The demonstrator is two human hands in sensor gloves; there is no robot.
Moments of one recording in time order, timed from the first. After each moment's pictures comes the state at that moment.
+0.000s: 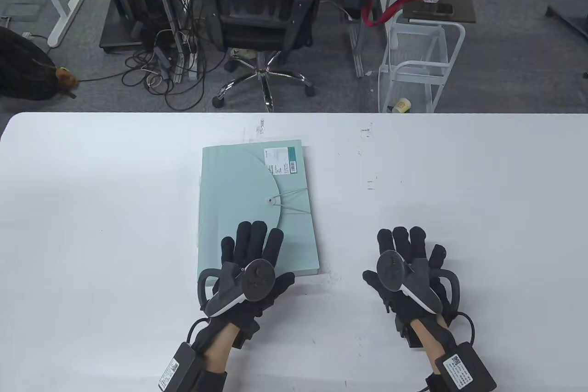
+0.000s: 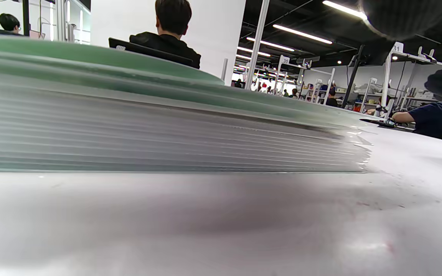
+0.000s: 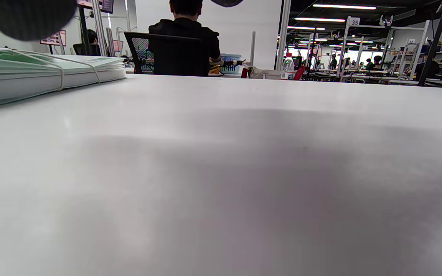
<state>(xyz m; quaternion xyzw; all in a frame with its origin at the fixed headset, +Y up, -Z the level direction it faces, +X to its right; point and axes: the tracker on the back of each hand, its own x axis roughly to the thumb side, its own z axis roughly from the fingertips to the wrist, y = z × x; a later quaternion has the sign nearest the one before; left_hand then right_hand) -0.131 -0.725 -0.267 -0.02 -0.14 0.09 0.99 0.178 -0.736 -0.274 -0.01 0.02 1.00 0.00</state>
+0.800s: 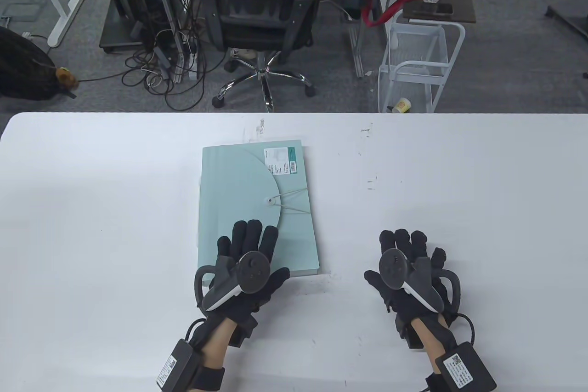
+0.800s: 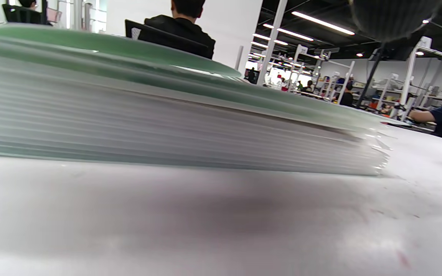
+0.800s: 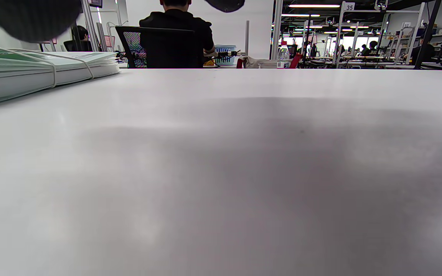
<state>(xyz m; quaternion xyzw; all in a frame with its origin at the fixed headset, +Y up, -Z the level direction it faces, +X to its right) -0.143 -0.723 -0.277 -0.06 -0.10 0.11 0.99 0.184 -0.738 -0.276 -0.03 0.04 1.00 0.03</state>
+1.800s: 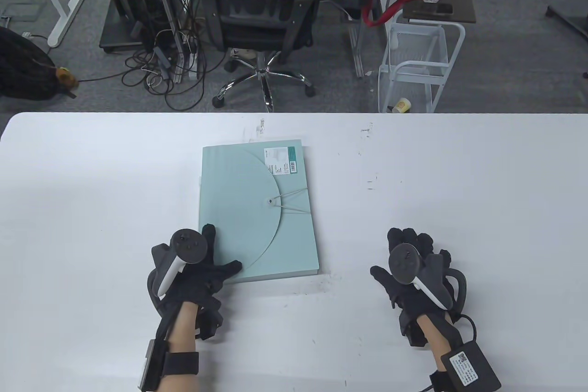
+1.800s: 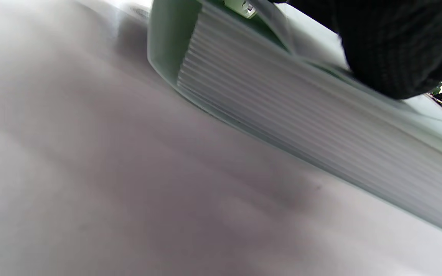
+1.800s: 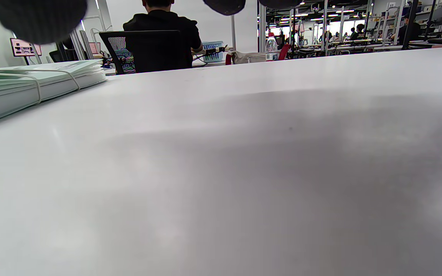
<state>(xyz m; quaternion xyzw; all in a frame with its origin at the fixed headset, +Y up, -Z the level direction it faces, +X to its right) -0.240 -0.756 -0.302 -0.18 0.09 0.23 0.95 0.197 -0.737 -0.280 -0.05 0.05 1.00 0.07</state>
